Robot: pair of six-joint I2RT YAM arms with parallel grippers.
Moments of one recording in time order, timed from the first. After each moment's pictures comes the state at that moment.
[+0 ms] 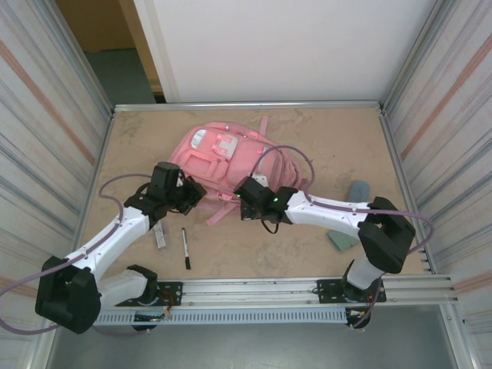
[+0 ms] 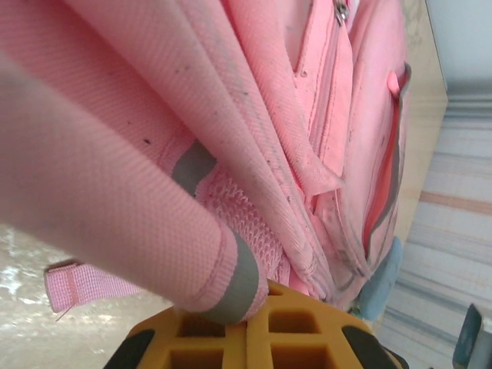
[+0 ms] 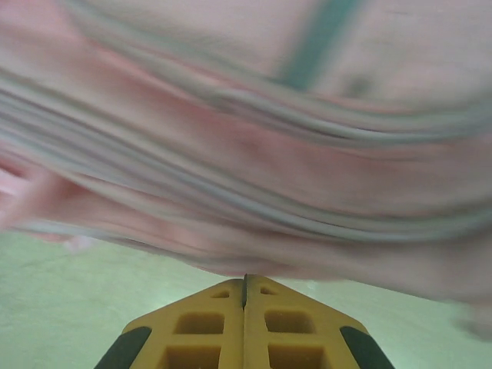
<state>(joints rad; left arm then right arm) -0.39 1.11 0.69 -0.34 0.28 -1.10 0.99 1.58 1.05 -0.51 0.25 0.82</state>
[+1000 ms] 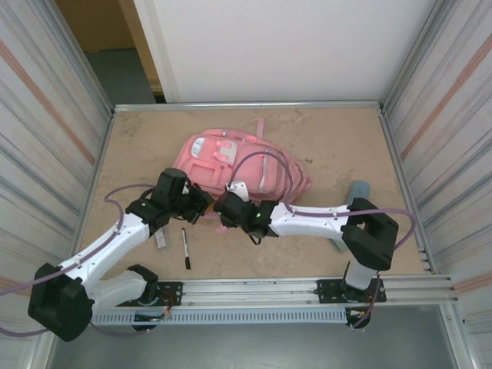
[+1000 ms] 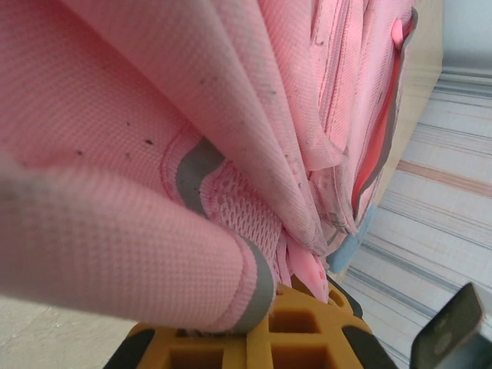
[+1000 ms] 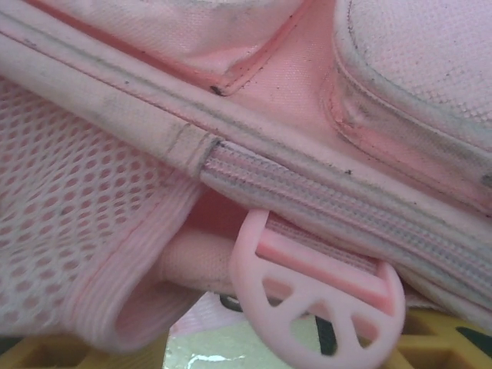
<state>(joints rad) -0.51 1.04 0.68 -0.40 0.32 -1.32 1.15 1.70 1.11 -0.35 0.45 0.76</state>
